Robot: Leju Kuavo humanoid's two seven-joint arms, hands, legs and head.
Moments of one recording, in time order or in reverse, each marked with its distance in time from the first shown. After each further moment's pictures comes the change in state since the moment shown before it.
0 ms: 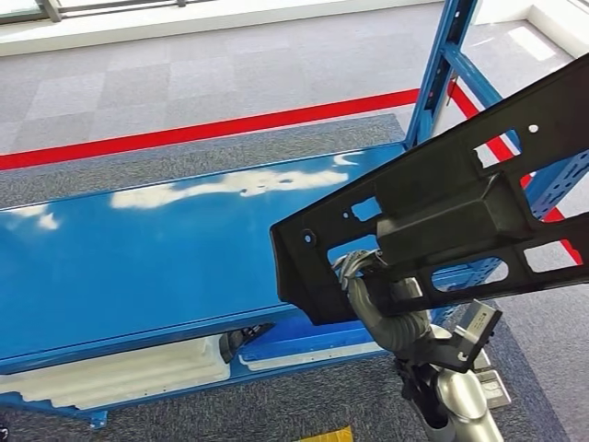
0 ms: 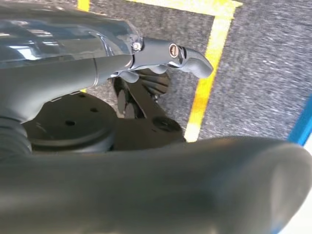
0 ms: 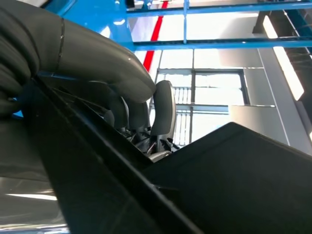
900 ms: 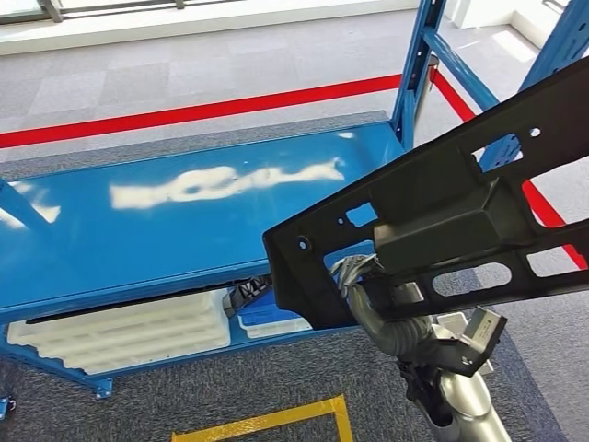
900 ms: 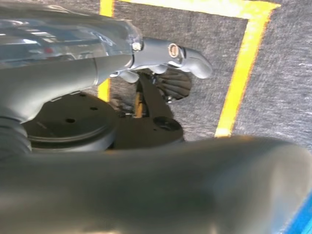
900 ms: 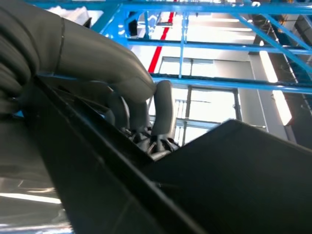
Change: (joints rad) left arm -0.004 -0.004 0.000 0.000 -0.025 0.000 0.000; right arm -0.017 -0.049 0.025 0.000 -0.020 0.036 -0.044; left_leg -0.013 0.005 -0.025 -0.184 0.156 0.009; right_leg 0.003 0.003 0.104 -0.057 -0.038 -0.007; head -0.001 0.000
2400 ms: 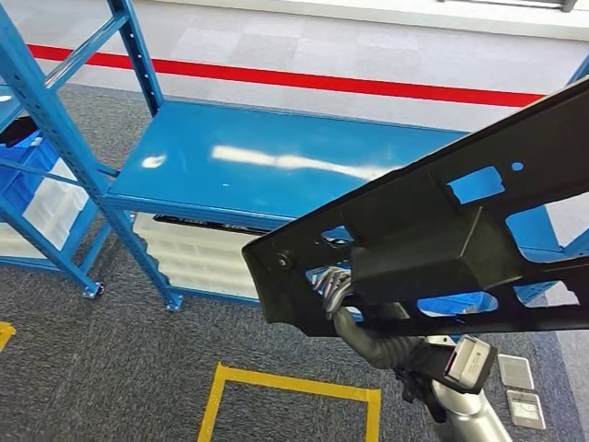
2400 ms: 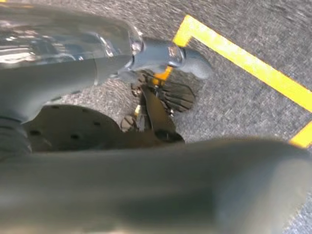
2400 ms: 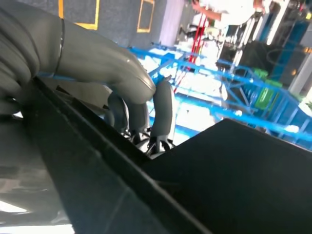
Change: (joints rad) left arm 0.002 0.008 -0.001 0.000 -0.013 0.050 0.046; right arm -0.033 -0.045 0.050 0.000 0.115 0.038 -0.105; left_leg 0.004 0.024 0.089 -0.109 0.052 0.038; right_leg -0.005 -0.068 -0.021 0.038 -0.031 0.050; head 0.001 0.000
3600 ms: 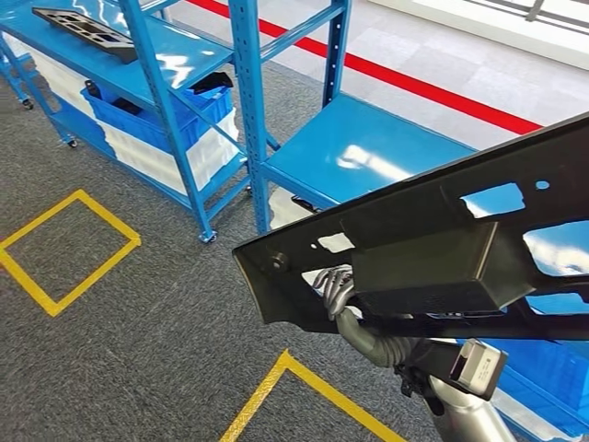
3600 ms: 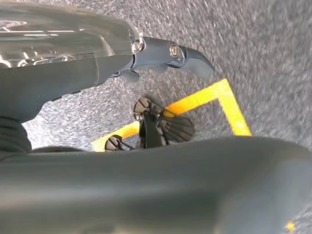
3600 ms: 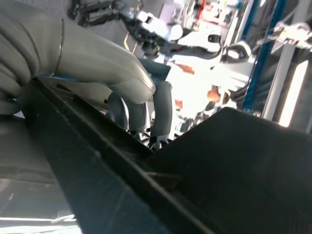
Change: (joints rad) left arm -0.002 0.064 0.017 -0.001 0.035 0.057 0.033; right arm -0.038 -0.008 0.020 0.022 -0.003 0.002 -0.078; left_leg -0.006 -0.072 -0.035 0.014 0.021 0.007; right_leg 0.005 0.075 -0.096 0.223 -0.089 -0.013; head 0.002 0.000
